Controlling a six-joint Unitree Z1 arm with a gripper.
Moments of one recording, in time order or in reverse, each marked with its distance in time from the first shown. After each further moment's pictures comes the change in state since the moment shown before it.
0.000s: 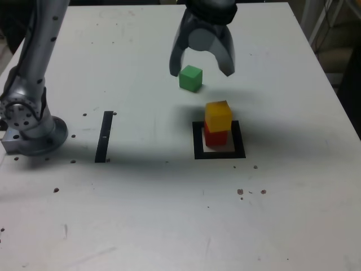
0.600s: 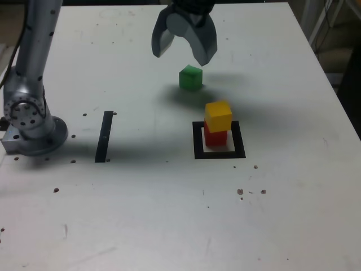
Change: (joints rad) arm 0.162 -0.037 0.112 -0.113 0.117 0.453
